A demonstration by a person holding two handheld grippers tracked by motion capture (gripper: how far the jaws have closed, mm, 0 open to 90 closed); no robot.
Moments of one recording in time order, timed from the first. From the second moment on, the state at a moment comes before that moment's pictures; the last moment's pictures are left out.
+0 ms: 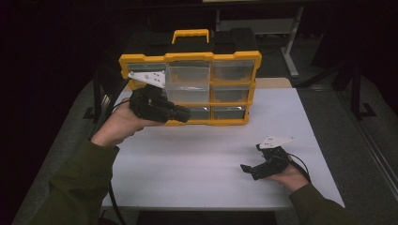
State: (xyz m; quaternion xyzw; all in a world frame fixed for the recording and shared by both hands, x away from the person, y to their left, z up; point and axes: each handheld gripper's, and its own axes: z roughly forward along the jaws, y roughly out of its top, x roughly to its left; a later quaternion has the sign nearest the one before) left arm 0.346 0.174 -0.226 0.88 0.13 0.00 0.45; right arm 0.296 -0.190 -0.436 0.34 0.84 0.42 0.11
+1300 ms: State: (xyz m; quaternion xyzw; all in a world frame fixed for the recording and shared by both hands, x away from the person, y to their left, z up) left arm 0.377 0.171 -0.145 0.88 0.13 0.04 0.46; right arm 0.296 -0.190 -0.437 0.34 0.84 0.42 0.11
